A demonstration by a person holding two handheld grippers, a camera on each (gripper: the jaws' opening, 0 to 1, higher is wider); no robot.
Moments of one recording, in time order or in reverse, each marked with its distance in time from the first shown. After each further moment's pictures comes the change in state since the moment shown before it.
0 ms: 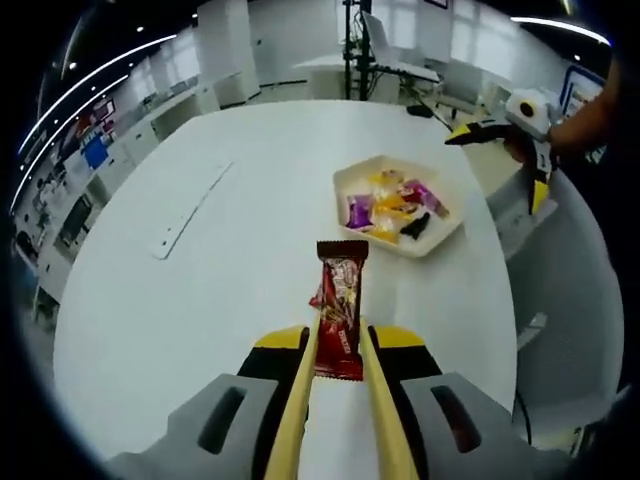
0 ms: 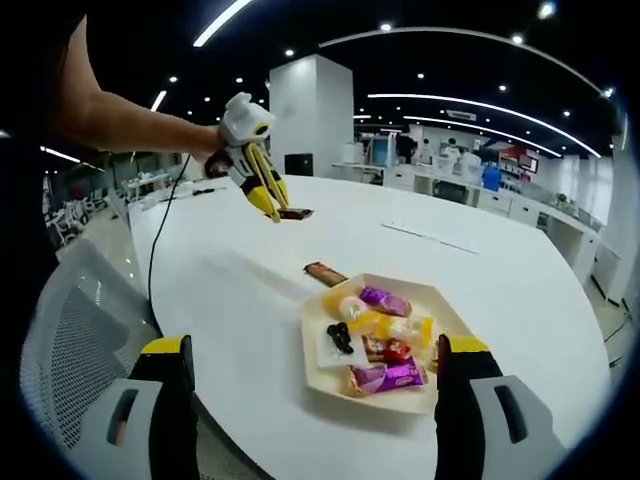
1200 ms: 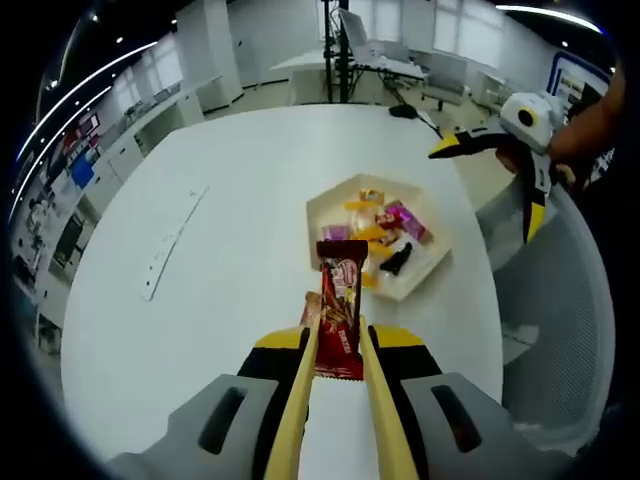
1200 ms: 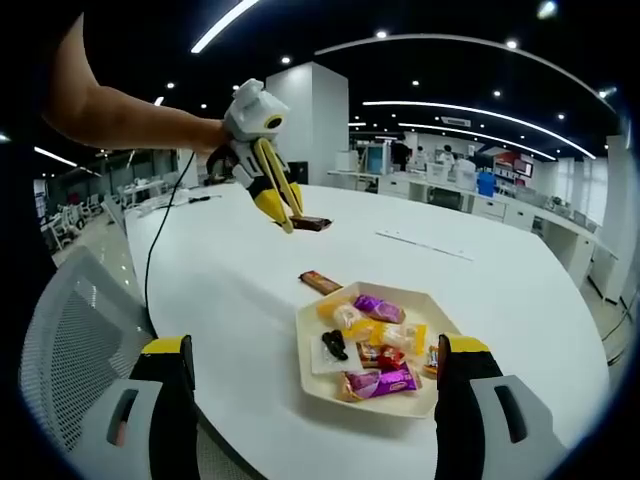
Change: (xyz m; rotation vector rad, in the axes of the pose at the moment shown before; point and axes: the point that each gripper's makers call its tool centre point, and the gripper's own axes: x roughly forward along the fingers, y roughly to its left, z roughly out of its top) left arm 0.027 -0.031 0.059 0.072 0.020 -0.039; right arm -0.004 -0.004 0.007 0.006 -0.037 -0.025
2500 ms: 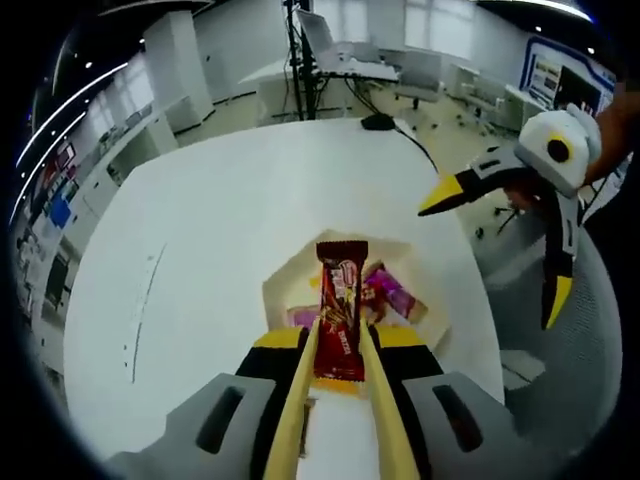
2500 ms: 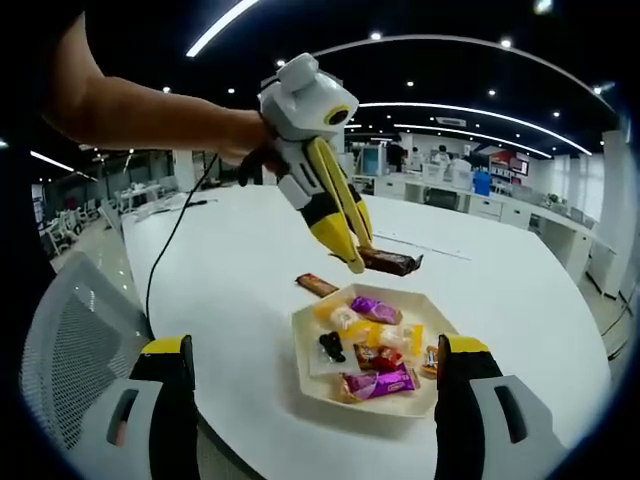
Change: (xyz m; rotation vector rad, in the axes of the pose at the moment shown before) left arm 0.072 -0.037 0.087 0.131 -0.049 -0.074; right arm -0.001 -0.002 0.001 0.016 -0.011 -0.015
